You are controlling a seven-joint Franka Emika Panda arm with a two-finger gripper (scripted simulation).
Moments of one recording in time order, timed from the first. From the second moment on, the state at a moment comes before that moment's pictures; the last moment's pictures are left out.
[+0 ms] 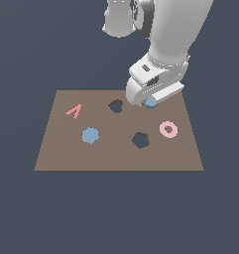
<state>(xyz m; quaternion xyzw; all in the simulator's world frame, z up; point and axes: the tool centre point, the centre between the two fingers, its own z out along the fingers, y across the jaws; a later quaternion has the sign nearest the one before) -0.089 0.114 0.052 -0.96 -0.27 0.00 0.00</state>
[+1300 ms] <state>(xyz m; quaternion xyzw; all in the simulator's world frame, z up) -0.090 0.113 0.031 -0.96 -0.27 0.00 0.00</state>
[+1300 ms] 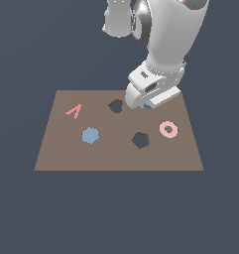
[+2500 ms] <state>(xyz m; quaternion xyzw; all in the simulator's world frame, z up) -0.078 0.113 0.031 -0.99 -0.17 0.00 0.00</state>
